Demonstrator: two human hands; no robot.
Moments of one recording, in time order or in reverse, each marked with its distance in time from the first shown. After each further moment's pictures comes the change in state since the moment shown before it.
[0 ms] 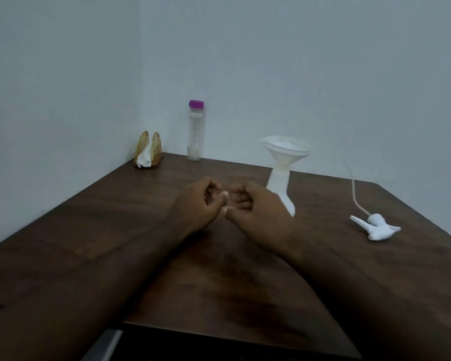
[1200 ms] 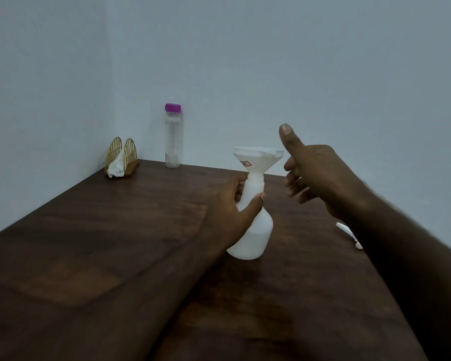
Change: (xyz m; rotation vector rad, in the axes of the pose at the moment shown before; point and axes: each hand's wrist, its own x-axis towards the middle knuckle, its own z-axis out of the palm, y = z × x) left_hand 0.019 0.073 0.062 -0.291 0.012 -0.032; right_hand 0.017 -0.037 -0.123 0.165 0.235 0.321
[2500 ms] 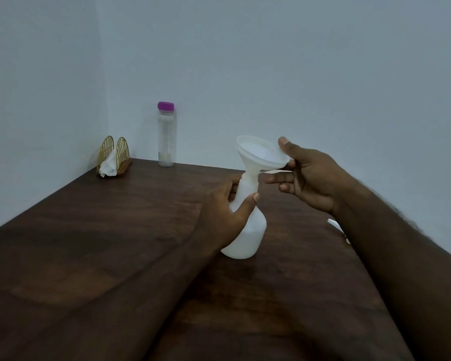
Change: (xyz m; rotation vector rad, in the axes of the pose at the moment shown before) left_hand -0.007 0.001 -0.004 -0.027 0.022 0.070; right_hand 0.014 0.019 0.001 0.587 -0.249 0.147
